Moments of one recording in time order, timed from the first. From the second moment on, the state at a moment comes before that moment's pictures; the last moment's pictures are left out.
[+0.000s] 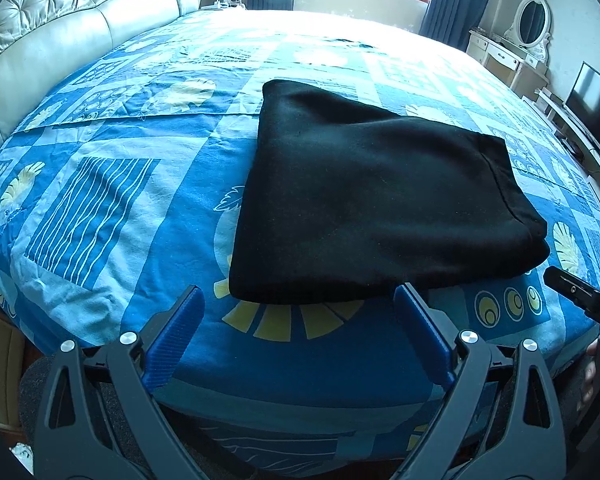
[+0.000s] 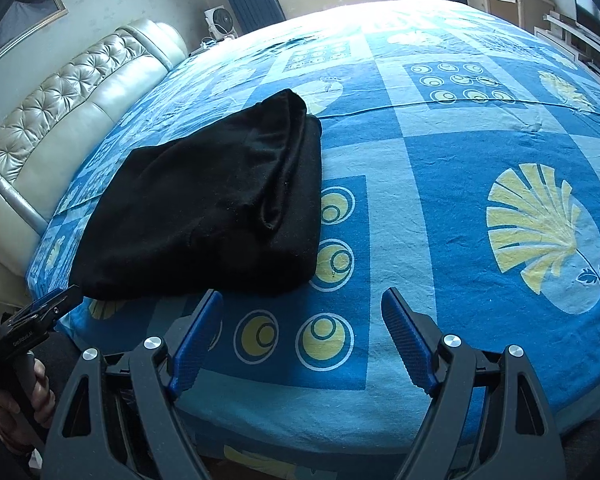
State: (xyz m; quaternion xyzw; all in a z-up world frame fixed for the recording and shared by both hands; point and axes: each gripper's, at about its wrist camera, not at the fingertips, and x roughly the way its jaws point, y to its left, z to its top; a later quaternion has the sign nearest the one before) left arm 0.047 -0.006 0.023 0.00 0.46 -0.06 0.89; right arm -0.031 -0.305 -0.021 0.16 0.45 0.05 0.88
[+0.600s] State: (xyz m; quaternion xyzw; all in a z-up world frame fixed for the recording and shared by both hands) left arm 0.044 -0.010 0.023 0.02 0.45 -0.05 0.89; right arm -0.031 -0.301 -0.028 0.15 0.45 0.04 0.88
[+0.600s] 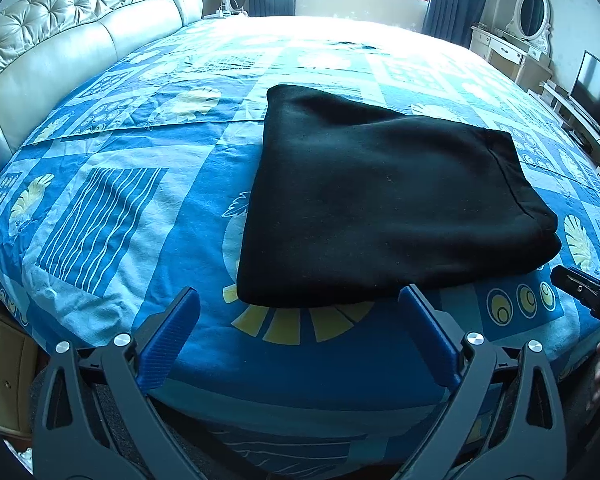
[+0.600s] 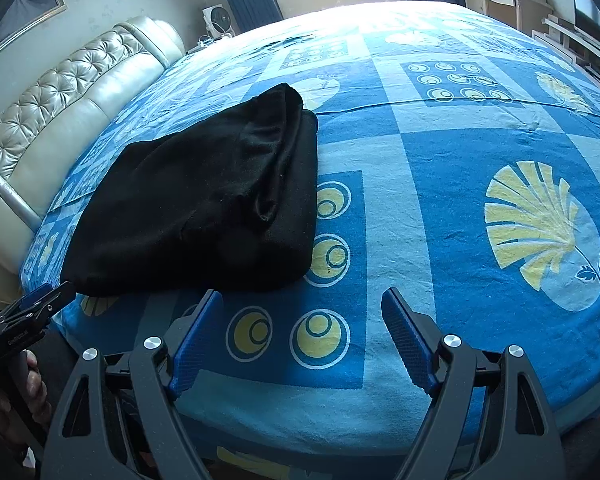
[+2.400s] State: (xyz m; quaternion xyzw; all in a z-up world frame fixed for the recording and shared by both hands) left arm 0.043 -0.020 0.019 0.06 0.46 -0.04 0.89; right arm -0.029 -0.290 -0.039 0.15 0.47 0.06 0.87
